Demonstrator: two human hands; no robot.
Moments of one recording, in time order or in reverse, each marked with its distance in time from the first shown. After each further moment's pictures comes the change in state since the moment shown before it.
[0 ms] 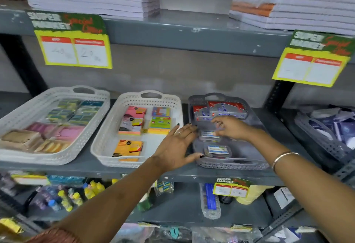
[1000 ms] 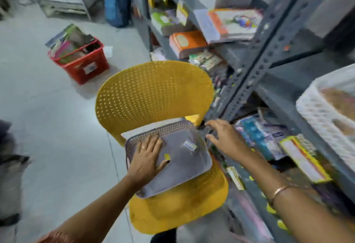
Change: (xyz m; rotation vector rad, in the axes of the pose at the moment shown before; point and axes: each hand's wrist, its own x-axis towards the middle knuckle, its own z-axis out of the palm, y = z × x) left_hand -0.664 -0.151 -0.018 0.138 -0.136 -1.514; right_hand 0.048 -0.589 0.406 -0.080 -0.397 -0.975
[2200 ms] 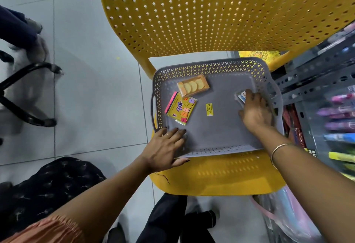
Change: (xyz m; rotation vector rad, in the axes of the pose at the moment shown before) left_hand -0.070 -0.054 0.175 -0.003 -0.188 0.102; right_hand 0.100 0.081 0.264 -0.332 -0.200 0.133
